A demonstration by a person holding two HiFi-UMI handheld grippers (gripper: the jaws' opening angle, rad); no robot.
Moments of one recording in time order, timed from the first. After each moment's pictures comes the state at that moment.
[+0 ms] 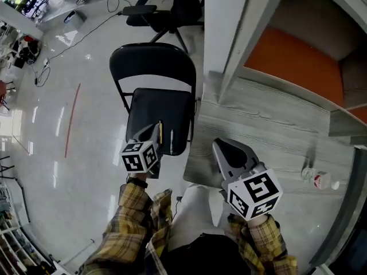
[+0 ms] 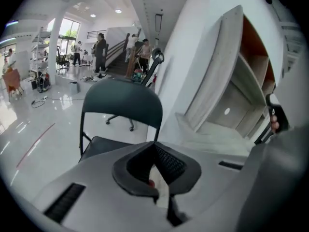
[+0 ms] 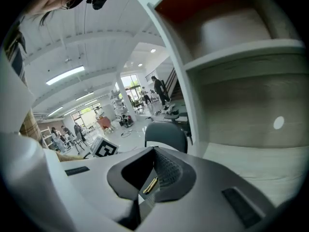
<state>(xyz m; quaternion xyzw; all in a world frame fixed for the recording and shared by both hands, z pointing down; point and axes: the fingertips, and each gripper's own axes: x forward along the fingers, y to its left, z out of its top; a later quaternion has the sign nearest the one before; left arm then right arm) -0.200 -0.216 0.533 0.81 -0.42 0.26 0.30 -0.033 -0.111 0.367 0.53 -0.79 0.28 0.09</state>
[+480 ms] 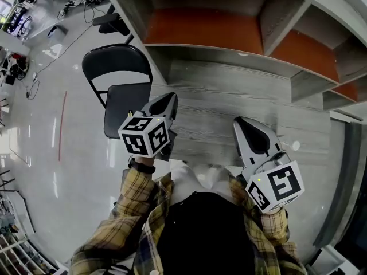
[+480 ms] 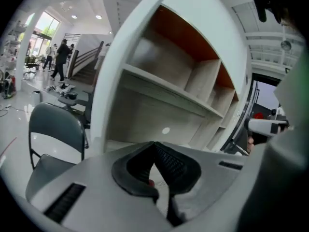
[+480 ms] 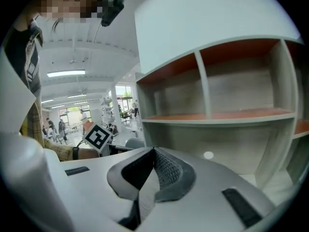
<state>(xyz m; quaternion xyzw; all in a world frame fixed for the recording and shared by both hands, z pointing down) 0.066 -0.089 0.356 0.91 -0.29 0.18 0.26 0.161 0.046 0.244 0.63 -0.76 0.16 0.07</state>
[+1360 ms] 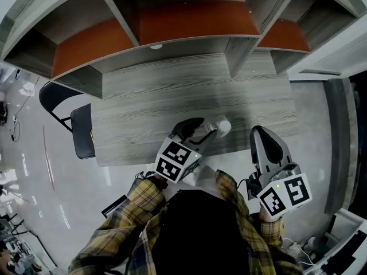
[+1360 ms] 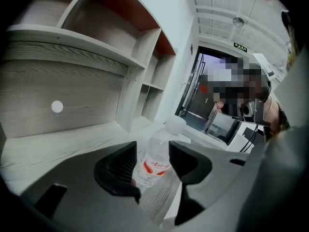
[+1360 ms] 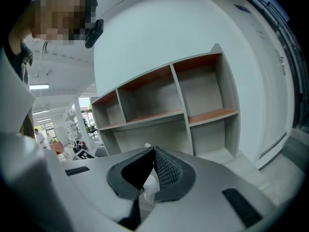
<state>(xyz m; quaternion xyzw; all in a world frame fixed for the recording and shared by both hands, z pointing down) 0.327 0.195 0.406 0.95 0.03 0.26 0.15 0.386 0.253 0.259 0.77 -0.60 0.21 -0.01</state>
